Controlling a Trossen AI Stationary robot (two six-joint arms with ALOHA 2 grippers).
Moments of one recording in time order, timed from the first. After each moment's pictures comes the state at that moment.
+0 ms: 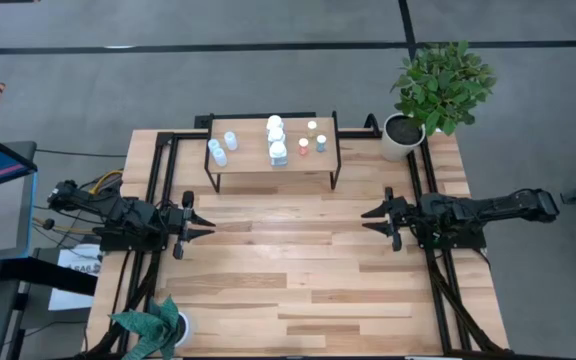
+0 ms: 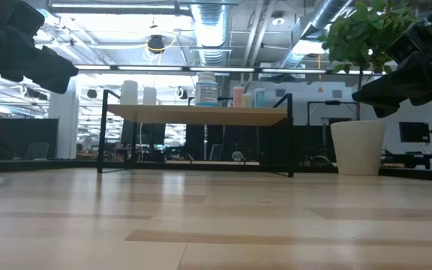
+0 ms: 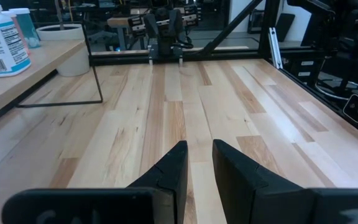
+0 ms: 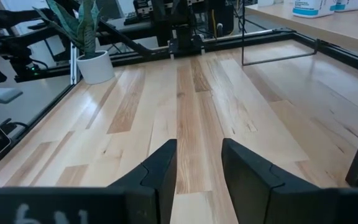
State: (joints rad) left arm -0.32 0.04 0.09 -0.25 -0.25 -0.05; right arm 0.06 0.22 0.01 0.03 0.05 0.18
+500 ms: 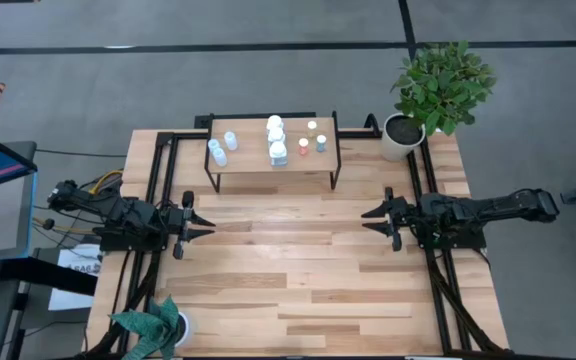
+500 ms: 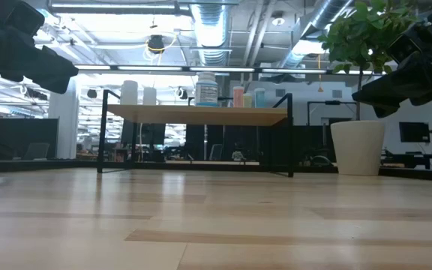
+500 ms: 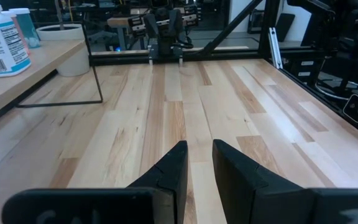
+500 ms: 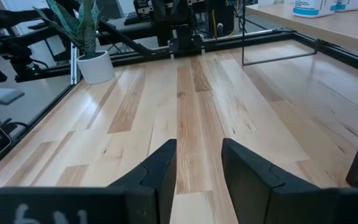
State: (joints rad) left arm -0.32 0.04 0.09 -0.25 -0.25 -0.05; right arm 0.06 0.22 0.00 0.03 0.05 0.18
